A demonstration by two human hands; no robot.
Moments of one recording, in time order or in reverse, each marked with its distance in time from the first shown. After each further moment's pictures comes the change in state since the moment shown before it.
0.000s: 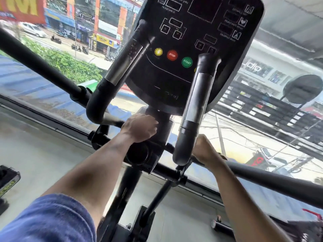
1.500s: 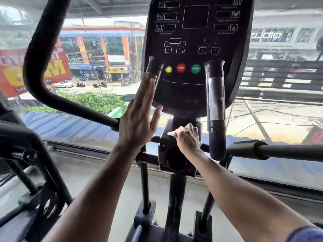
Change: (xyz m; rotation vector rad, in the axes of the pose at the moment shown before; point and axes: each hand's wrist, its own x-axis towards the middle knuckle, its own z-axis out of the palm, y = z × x) left_hand -0.093 0.006 -0.182 0.011 0.688 0.249; right_hand 0.080 -0.052 0.141 -0.467 0.407 -0.132
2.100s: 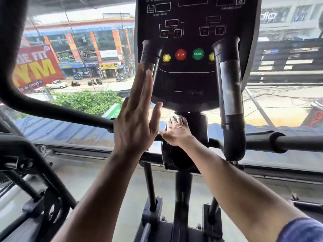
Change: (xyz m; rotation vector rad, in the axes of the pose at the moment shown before) left_hand -0.003 -0.003 0.004 0.008 0.015 0.007; right_hand 0.047 -0.035 0.030 -0.050 -0.538 0.124
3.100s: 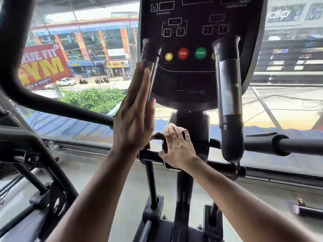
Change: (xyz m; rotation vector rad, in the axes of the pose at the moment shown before) left_hand 0.003 0.000 0.002 -0.115 0.043 -0.010; right_hand -0.064 -0.001 0.025 -0.126 0.060 -0.152
